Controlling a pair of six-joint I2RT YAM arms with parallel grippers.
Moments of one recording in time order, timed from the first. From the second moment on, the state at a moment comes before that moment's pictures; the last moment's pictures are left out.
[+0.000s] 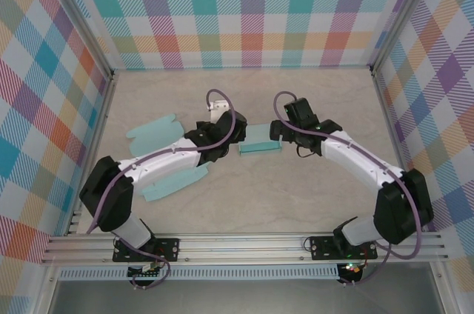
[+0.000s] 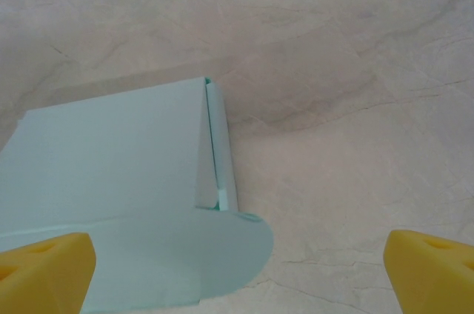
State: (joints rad) left arm -0.79 1.61 1.17 -0.36 -0.63 -0.61; right arm 0.52 1.44 1.07 -0.57 0.21 0.50
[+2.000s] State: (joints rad) left arm -0.73 1.74 1.15 -0.26 -0.30 -0.68; right arm 0.42 1.42 0.91 -0.41 -0.07 0.52
